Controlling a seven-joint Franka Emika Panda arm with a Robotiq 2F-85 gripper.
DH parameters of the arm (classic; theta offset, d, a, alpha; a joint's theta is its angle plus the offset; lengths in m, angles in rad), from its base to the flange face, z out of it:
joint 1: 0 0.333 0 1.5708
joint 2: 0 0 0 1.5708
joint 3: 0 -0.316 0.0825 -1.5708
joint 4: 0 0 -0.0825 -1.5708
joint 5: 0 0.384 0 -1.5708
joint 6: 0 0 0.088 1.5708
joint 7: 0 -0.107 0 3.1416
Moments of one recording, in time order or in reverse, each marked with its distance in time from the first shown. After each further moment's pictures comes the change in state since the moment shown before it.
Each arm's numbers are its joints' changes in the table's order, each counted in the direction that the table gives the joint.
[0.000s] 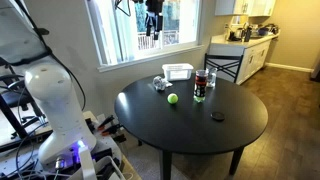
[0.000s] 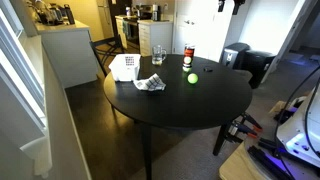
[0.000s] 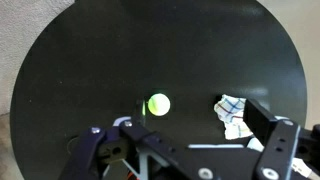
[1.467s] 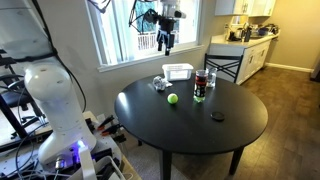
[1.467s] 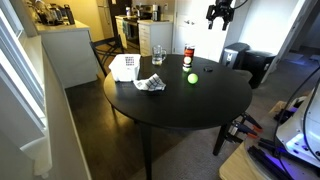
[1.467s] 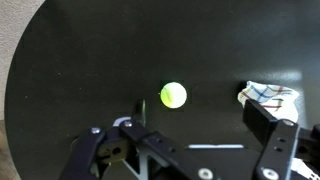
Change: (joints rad) arm -0.016 -0.173 0.020 -0.024 -0.016 -0.185 0.000
